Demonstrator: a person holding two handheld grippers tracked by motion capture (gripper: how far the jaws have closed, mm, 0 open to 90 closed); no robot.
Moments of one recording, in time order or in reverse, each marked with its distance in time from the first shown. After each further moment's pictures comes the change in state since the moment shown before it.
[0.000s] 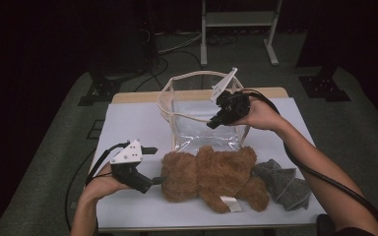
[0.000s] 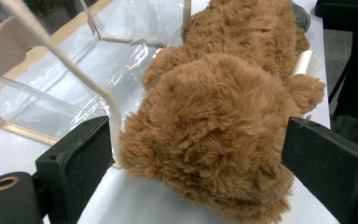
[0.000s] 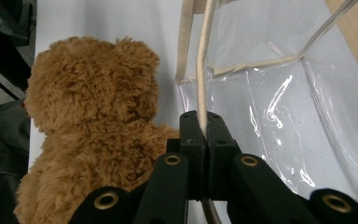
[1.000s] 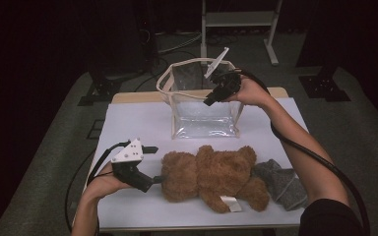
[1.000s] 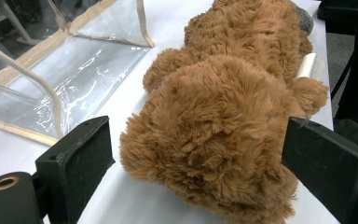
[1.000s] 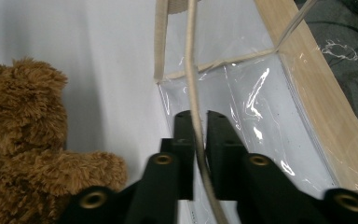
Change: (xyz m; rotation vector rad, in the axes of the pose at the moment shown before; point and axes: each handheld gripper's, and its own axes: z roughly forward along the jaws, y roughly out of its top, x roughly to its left) left arm 0.002 0.000 0.003 -0.009 0.004 -0.013; right arm -0.082 0.021 0.012 0.024 -0.087 0.052
